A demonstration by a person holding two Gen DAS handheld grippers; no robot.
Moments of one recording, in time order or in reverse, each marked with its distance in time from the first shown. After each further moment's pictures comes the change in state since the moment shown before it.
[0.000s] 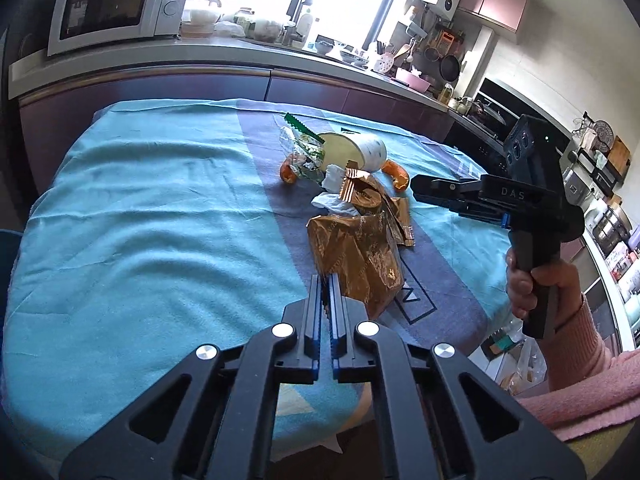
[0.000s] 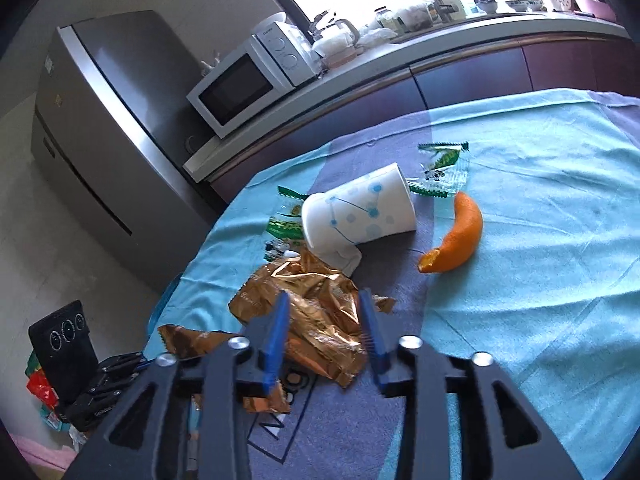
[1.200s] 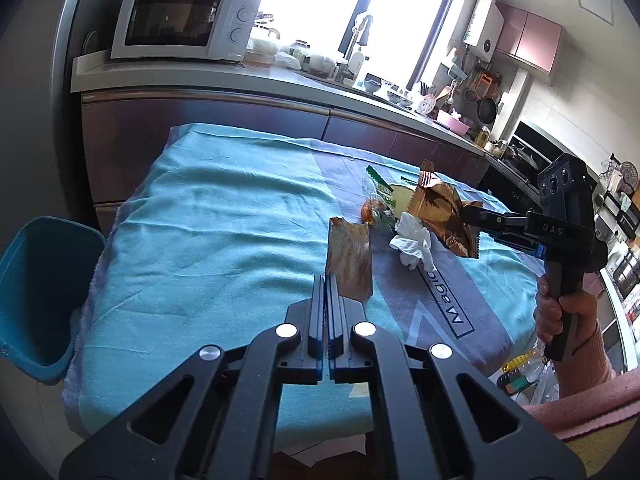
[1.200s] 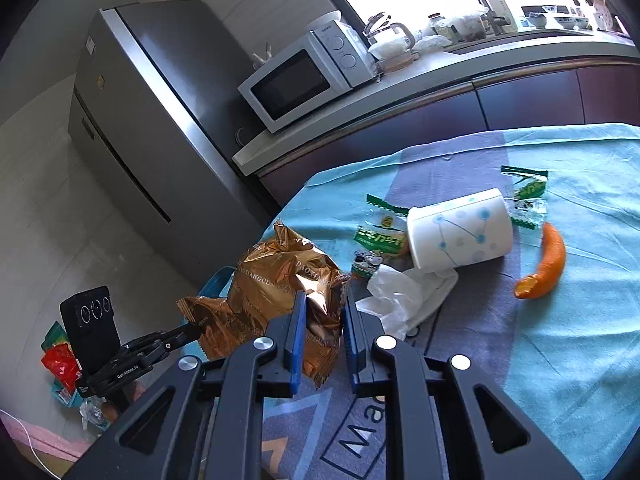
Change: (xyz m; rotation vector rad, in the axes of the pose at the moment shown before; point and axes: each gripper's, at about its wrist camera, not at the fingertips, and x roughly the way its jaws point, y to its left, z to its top) left arm -0.073 0.049 -0.001 -0.099 -0.137 0.124; right arm 0.012 0.068 0.010 -0.127 0.002 0.156
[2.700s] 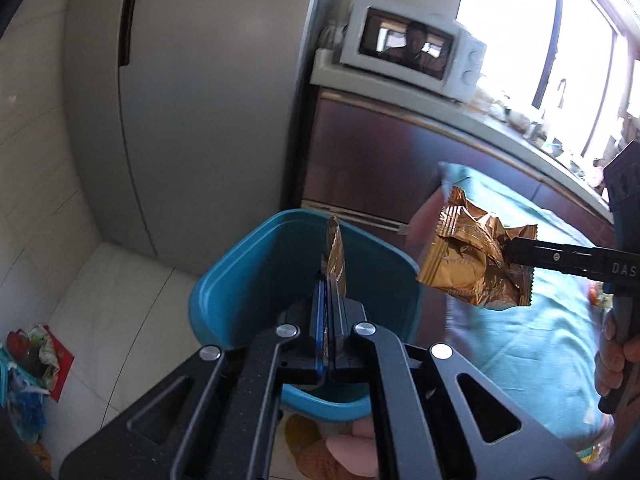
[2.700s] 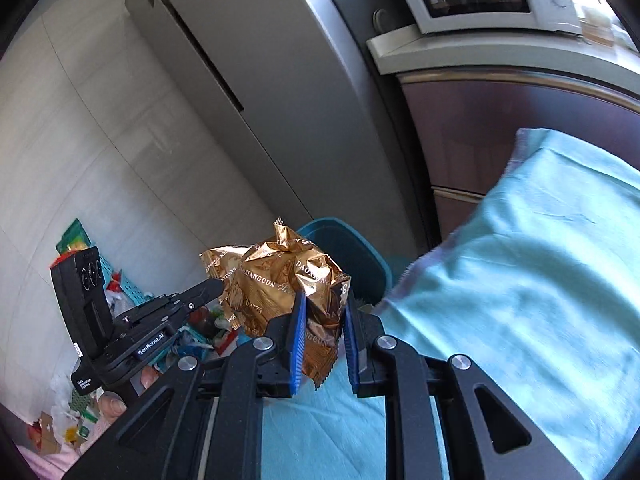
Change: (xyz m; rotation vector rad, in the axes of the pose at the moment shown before) left arm -0.091 0.231 -0.004 -0.299 -0.085 0.589; right arm 0.264 0.203 0.023 -0.310 0.351 0.199
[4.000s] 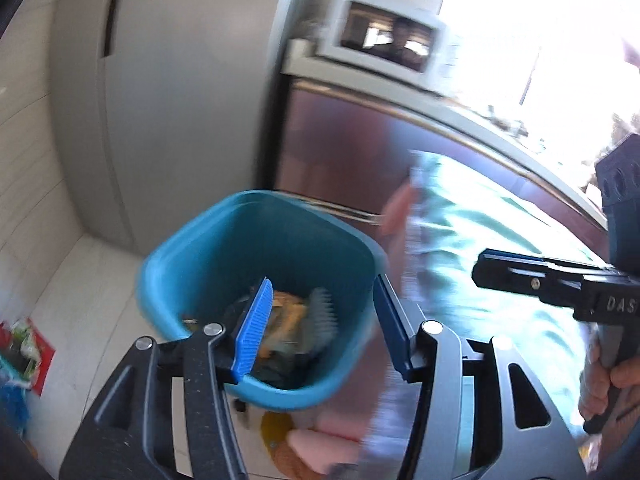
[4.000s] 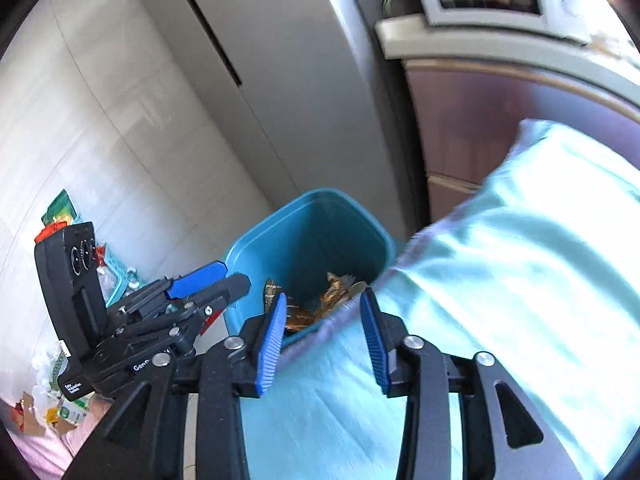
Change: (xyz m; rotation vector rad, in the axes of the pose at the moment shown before) left arm 0.009 -0.052 -0.026 0.025 -0.010 -0.108; right arm -0.029 0.006 -0.032 -0.057 -0.013 -0.062
